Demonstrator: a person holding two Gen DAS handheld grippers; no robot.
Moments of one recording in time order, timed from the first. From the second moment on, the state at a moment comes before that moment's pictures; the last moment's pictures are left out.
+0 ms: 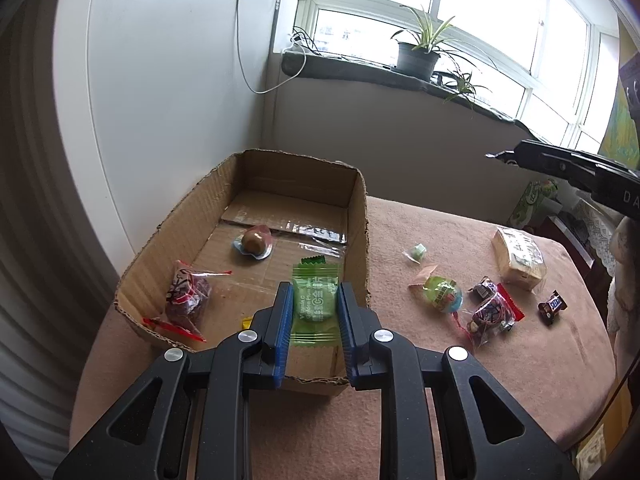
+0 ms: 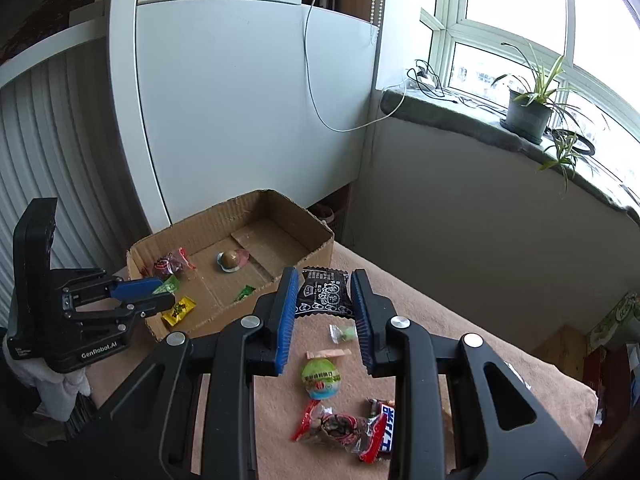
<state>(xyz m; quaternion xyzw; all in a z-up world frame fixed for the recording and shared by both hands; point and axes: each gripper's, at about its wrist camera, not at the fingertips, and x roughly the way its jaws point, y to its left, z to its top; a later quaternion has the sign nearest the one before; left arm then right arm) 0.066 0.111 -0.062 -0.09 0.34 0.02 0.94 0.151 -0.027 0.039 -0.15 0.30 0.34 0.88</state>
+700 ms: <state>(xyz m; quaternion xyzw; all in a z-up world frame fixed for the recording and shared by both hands) 0.075 0.123 -0.078 -0.09 0.35 0.01 0.93 0.218 0.094 -0.008 -0.15 0.36 0.39 0.83</state>
